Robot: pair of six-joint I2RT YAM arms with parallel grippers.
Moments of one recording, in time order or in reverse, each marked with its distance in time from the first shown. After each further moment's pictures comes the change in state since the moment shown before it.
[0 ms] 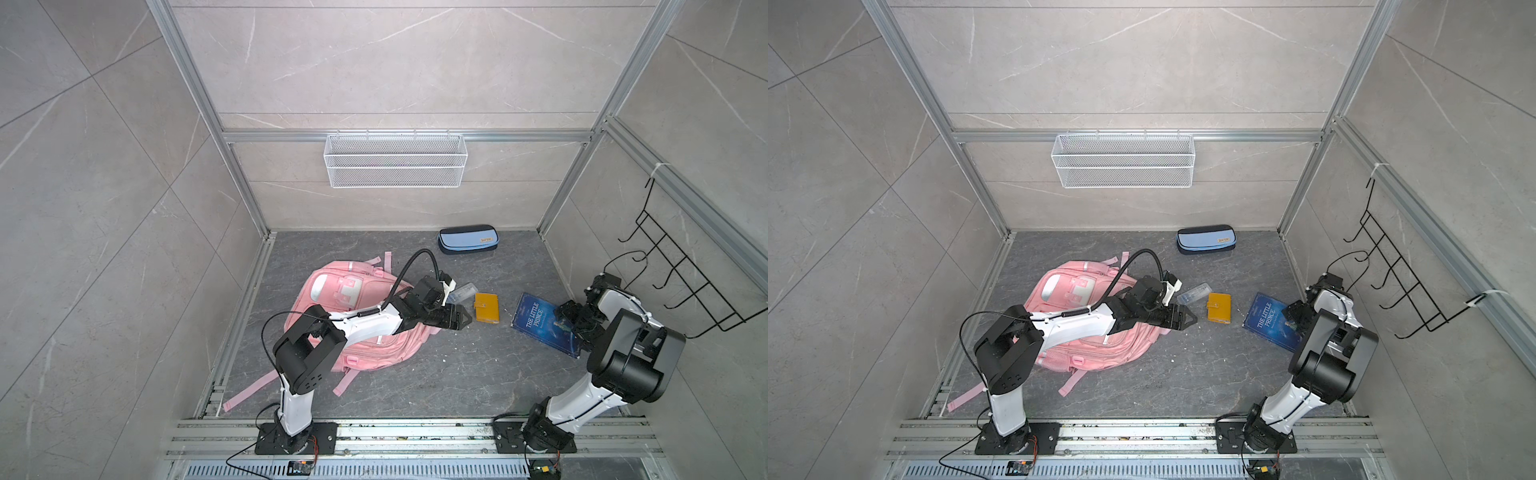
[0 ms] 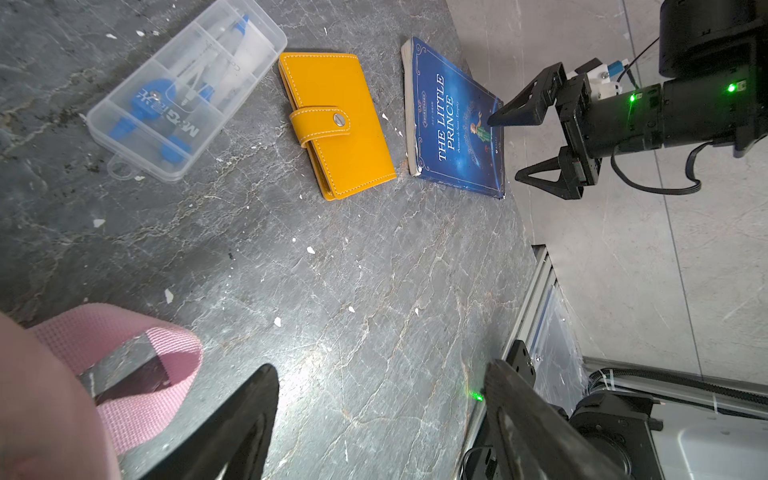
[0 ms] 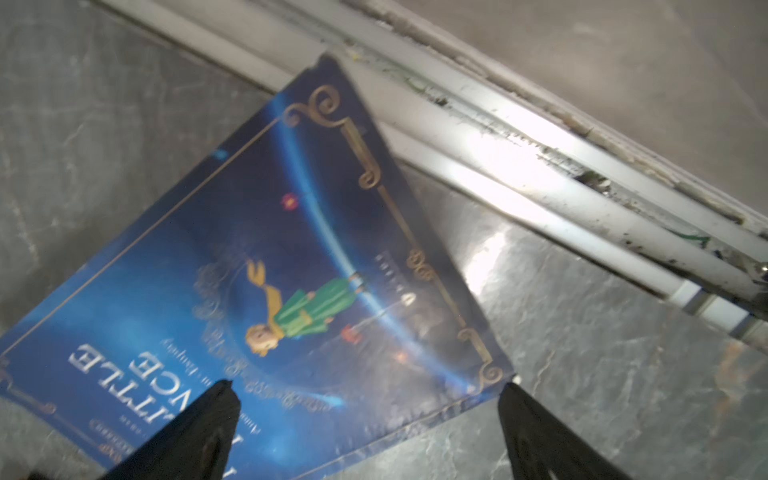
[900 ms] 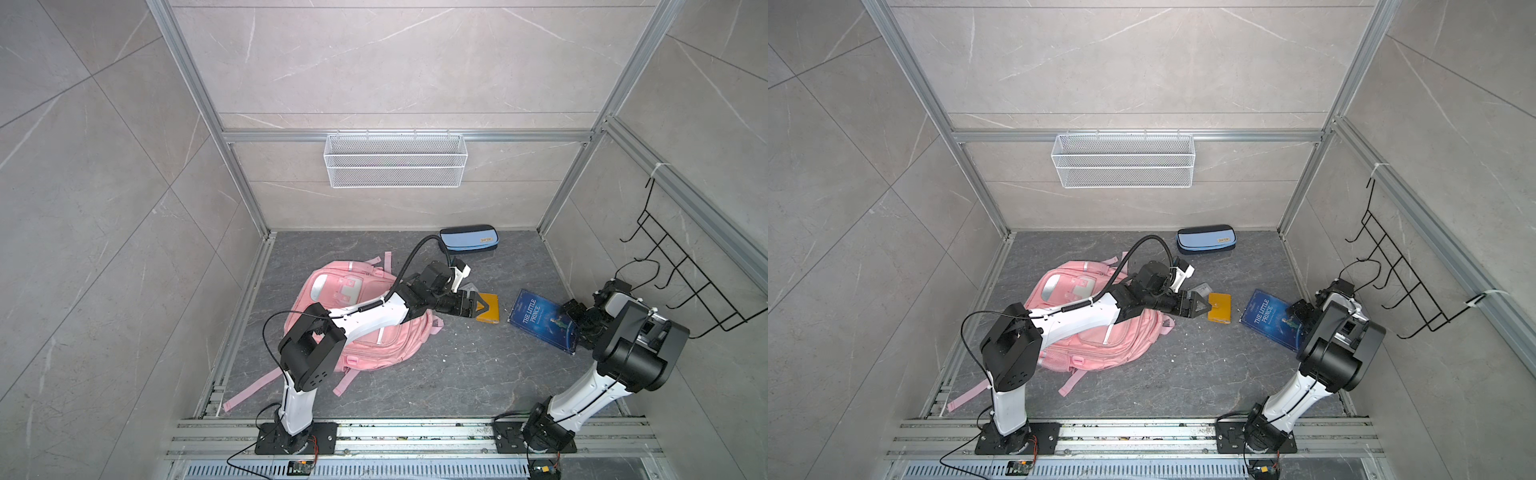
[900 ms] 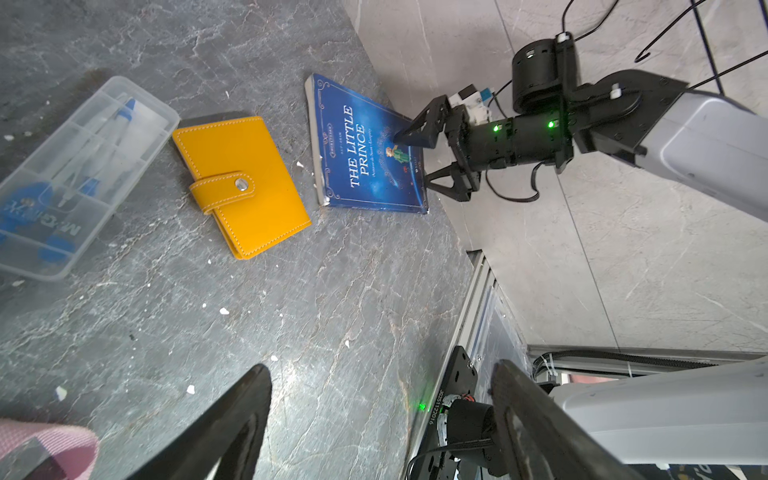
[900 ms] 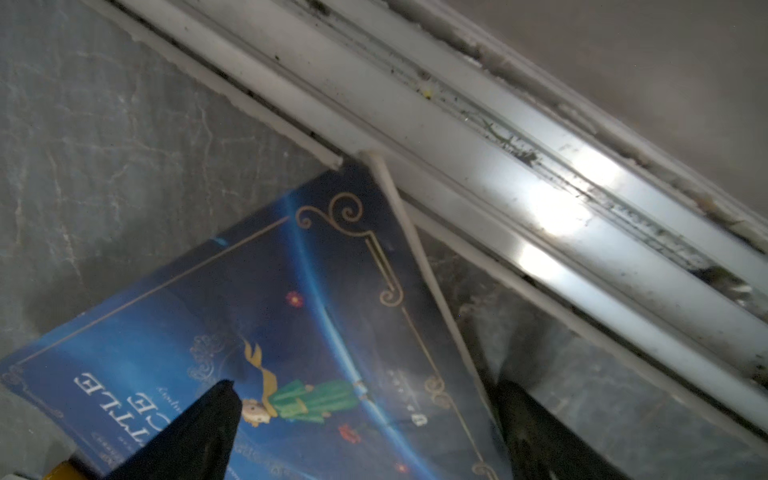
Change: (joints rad) left arm -0.002 0.038 0.190 -0.031 0.100 0.000; right arm -0.050 0.109 0.017 0.124 -0.192 -0.149
